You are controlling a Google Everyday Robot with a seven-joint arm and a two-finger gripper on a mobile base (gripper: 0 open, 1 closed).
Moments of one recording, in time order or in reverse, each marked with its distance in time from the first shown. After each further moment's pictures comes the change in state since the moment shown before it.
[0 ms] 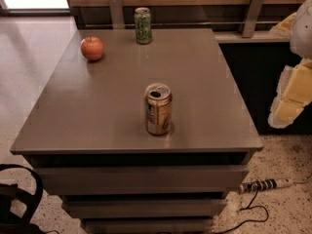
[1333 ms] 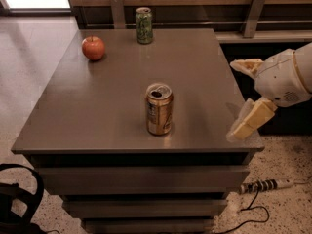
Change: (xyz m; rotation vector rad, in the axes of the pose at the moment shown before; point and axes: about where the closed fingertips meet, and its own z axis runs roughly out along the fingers) arm -0.029 0.002 0.107 -0.068 -0.494 -0.019
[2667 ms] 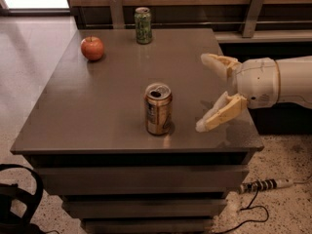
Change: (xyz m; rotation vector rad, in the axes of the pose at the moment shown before) arm -0.074 0.004 0.026 -0.078 -0.561 0.037
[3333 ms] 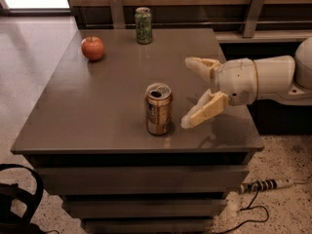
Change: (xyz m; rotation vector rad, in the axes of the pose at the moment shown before) arm 0.003 -0.005 0.034 -0.066 -0.033 0.070
